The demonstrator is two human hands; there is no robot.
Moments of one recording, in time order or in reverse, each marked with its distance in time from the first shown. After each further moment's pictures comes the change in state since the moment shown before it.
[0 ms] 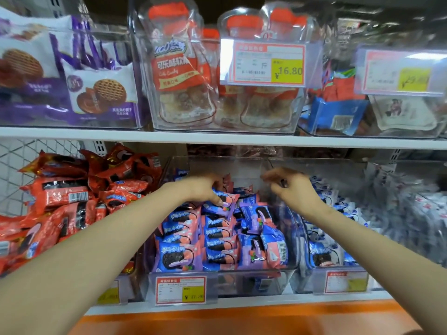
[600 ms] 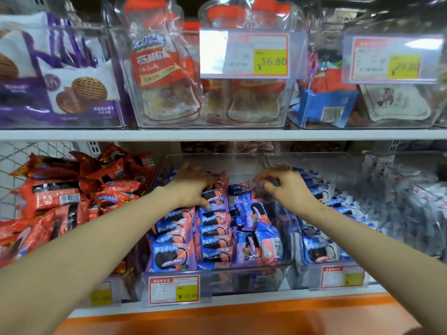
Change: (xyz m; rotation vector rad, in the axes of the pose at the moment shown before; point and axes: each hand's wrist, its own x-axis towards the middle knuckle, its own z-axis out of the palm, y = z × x) left_hand 0.005 -0.010 0.008 0.632 0.168 0.131; right_hand -0.002 0.006 0.003 -0.053 -0.018 -0.072
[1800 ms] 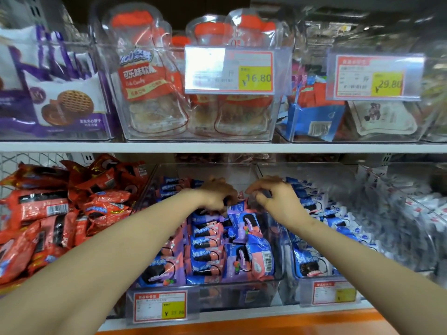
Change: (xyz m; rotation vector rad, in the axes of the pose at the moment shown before) left_hand 0.060 0.037 0.003 -0.270 -0.098 0.163; right_hand 0.000 0.004 0.005 0.035 0.040 0.012
